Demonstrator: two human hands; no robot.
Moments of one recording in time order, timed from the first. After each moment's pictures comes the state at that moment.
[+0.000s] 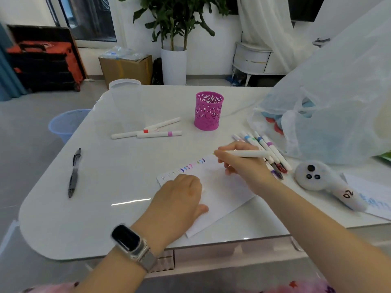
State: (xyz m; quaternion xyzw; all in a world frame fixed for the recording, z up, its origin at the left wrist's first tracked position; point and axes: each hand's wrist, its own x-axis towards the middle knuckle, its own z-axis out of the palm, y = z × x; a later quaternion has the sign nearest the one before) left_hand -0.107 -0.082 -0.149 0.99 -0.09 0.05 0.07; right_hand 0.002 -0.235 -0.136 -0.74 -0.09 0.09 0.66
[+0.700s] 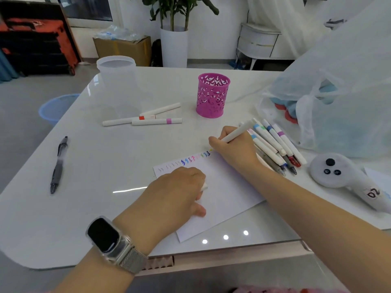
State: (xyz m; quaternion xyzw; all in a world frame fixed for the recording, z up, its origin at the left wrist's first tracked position) left_hand -0.094 -0.075 -0.134 0.98 -0.07 -0.10 0.15; right_hand 0.049 -0.199 -0.174 -0.86 -0.10 -0.06 0.50
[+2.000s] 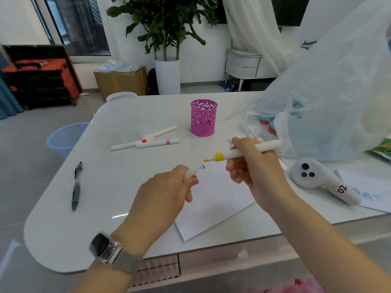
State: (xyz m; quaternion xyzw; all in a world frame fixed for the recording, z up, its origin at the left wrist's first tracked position) left_hand -0.121 -0.068 -0.106 0.96 0.00 0.08 0.27; right_hand -0.062 -0.230 -0.078 -0.64 -0.04 0.05 0.77
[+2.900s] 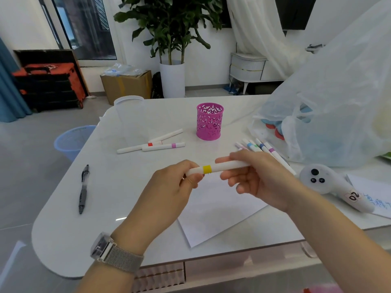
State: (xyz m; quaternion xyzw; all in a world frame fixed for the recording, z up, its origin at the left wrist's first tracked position) left_hand -0.112 -0.056 -0.106 0.92 -0.03 0.12 0.38; right_hand -0.048 -0.239 -0.078 -0.64 -0.07 0.25 0.72
